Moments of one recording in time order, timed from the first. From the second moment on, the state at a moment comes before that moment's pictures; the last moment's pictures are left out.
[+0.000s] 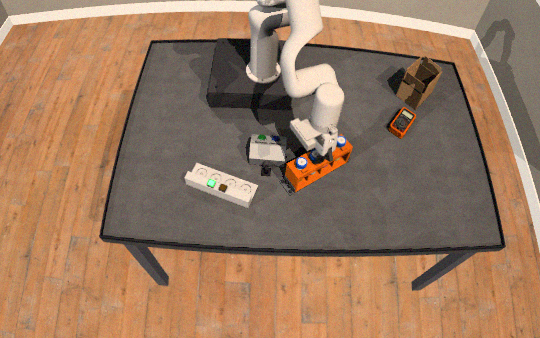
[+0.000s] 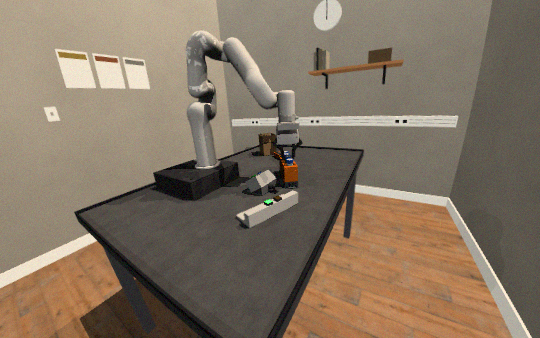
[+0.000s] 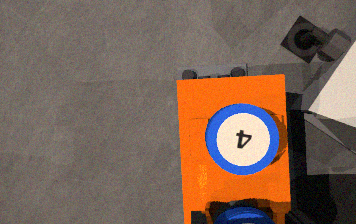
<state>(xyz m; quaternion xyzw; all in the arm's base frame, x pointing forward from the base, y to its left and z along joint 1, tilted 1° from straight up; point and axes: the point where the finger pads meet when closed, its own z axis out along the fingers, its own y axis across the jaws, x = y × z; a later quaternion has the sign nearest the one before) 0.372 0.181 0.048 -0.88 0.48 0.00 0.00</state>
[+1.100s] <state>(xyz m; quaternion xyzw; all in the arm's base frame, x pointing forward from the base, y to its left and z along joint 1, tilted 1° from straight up) 0.372 0.180 0.048 -0.96 0.29 0.00 0.00</state>
